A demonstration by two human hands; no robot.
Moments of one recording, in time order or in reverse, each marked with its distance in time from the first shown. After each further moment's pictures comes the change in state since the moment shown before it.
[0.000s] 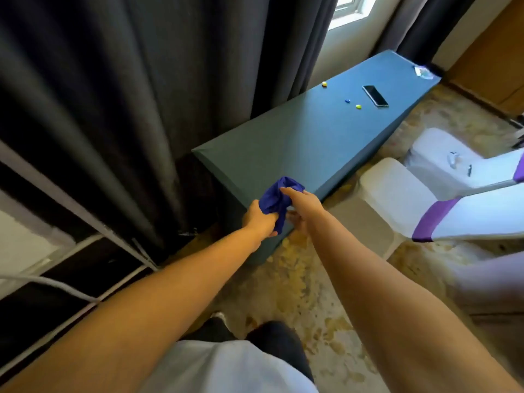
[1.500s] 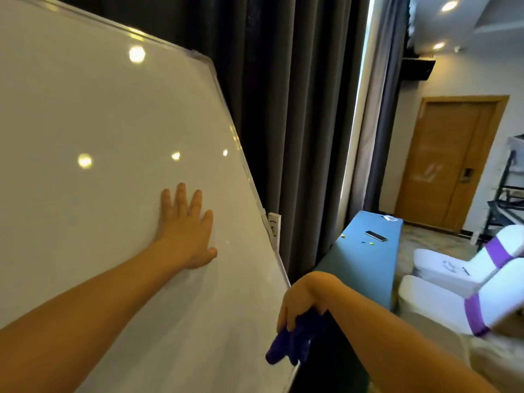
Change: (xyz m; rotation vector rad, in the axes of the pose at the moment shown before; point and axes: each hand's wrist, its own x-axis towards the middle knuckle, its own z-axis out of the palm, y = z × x) left_hand -0.336 0.186 -0.694 1.893 0.770 0.790; right_hand -0.432 -0.045 0.444 -1.348 -0.505 0.036
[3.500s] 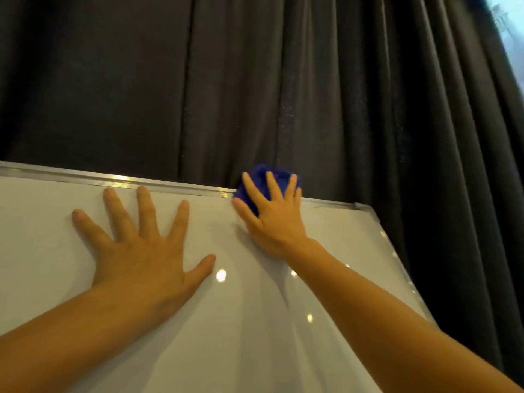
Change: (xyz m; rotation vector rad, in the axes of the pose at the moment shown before) left_hand -0.050 -0.307 -0.118 0.104 0.226 -0.827; right_hand -0.186 -0.449 -0.190 -0.215 1.819 -1.175
